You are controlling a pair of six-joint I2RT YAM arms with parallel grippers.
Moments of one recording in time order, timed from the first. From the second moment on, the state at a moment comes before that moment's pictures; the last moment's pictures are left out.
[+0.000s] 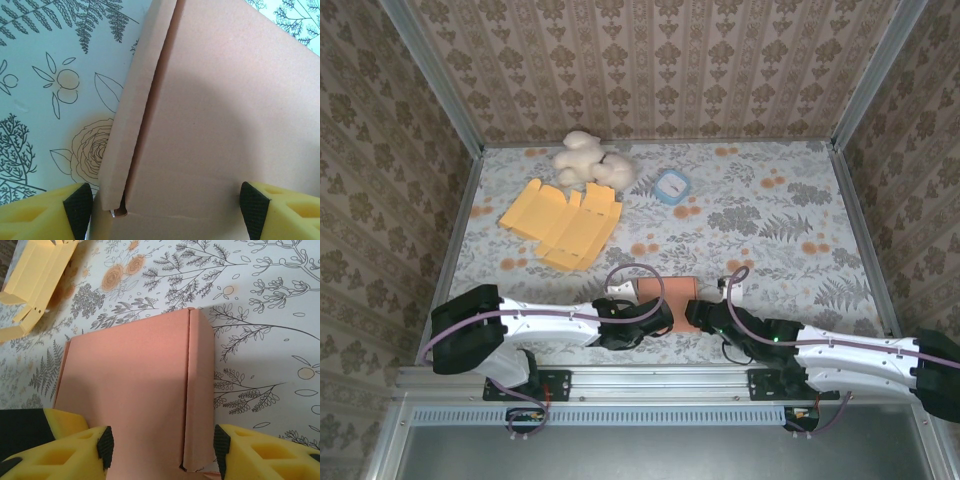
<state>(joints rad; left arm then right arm) -1.35 1.47 0.73 -0.38 -0.38 -1.62 1.10 0.86 0.27 -0.12 0.45 1.07</state>
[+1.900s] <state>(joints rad) -1.35 1.48 0.73 -0.38 -0.38 -1.63 1.22 0.84 0.20 -0.07 0.37 1.13</state>
